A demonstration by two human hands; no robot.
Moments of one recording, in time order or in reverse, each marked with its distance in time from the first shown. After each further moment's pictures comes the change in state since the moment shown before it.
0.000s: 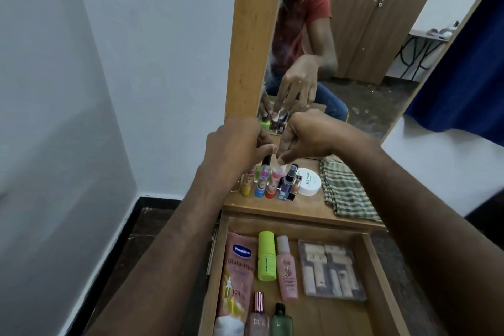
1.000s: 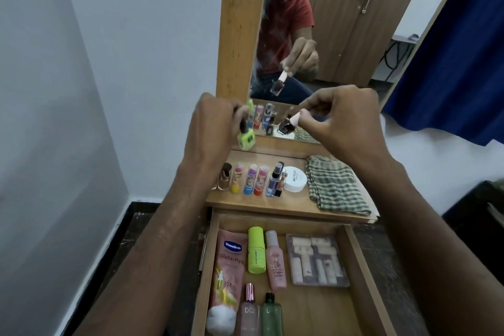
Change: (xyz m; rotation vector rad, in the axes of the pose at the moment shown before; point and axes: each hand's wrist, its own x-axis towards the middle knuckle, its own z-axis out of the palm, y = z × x) left_hand 0.007 -0.005 -0.020 -0.073 0.359 0.025; right_hand -0.086 -0.007 -0.018 0.222 0.866 0.039
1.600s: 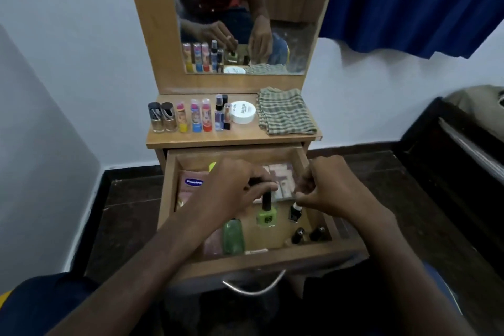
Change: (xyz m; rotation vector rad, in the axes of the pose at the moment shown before) left_hand -0.185 0.088 0.024 -0.332 -0.663 0.320; right_hand -0.214 0.069 -0.026 -0.126 -0.701 0.380
